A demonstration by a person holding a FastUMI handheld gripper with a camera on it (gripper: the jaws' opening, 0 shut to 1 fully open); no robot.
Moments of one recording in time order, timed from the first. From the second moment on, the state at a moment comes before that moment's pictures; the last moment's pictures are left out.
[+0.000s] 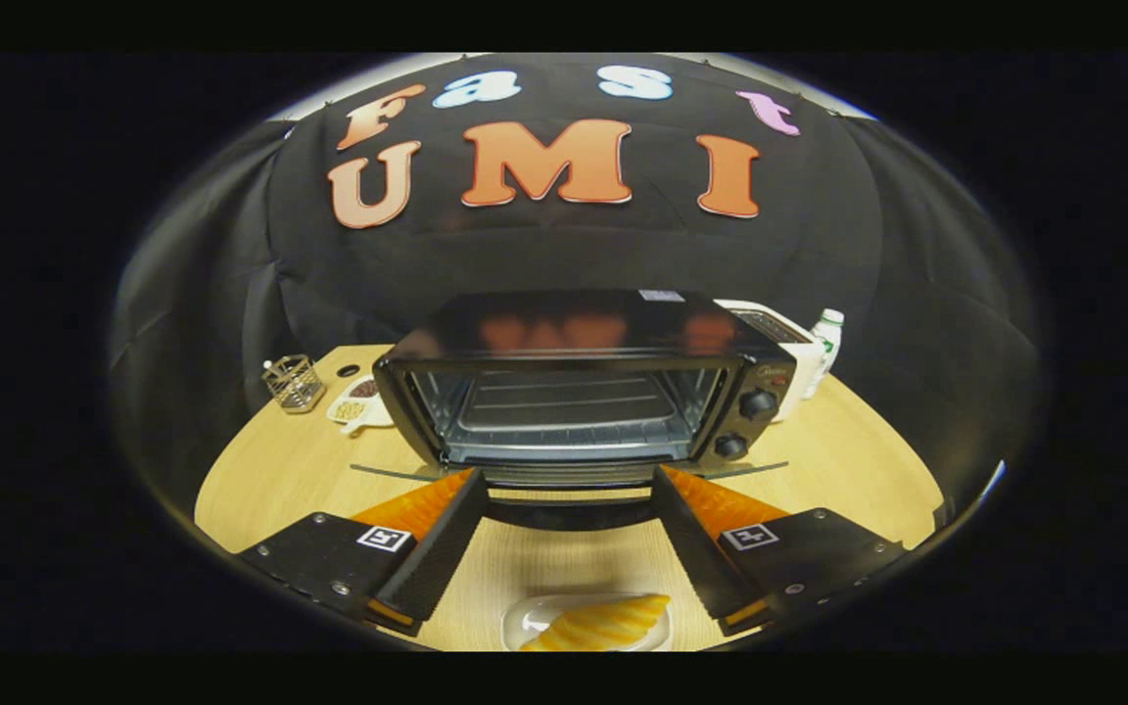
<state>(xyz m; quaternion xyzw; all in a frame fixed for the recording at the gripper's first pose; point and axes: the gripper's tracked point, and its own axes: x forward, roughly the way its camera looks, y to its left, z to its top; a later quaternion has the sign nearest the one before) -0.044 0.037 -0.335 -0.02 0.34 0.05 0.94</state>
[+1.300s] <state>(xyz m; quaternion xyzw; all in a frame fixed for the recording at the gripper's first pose) -0.129 0.011 -0.394 0.03 0.46 -0.01 0.89</state>
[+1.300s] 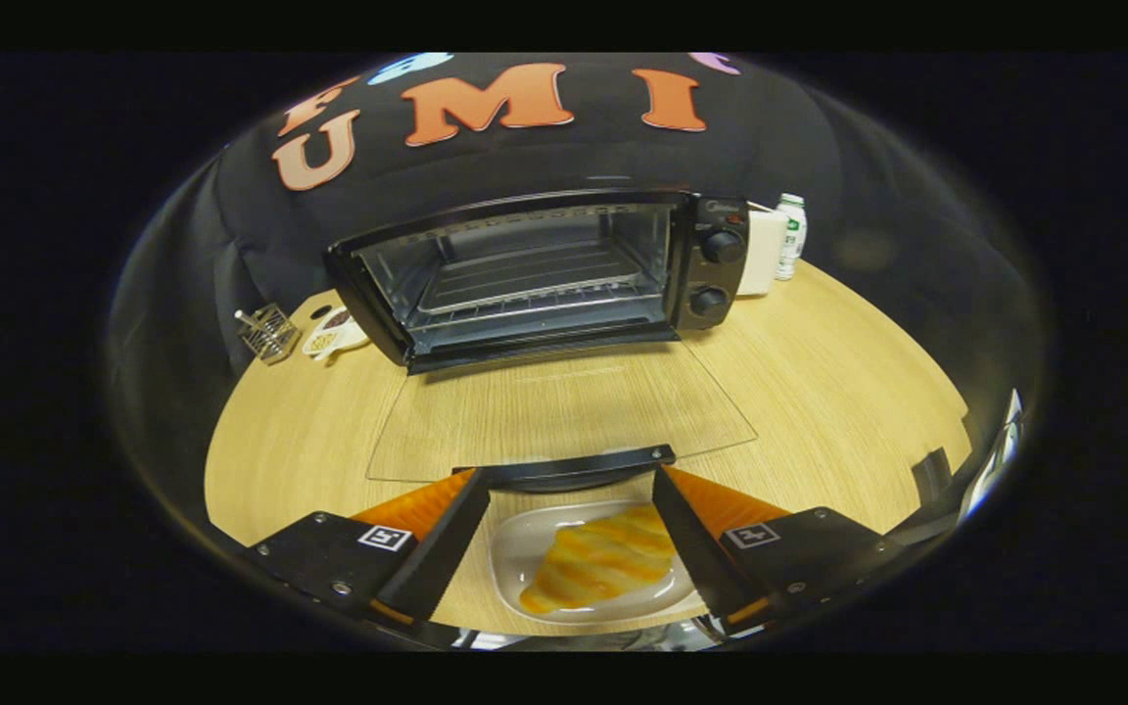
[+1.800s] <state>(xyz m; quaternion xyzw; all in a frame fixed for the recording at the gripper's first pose) -0.180 0.010 -0.401 0.08 0.48 -0.13 0.87</state>
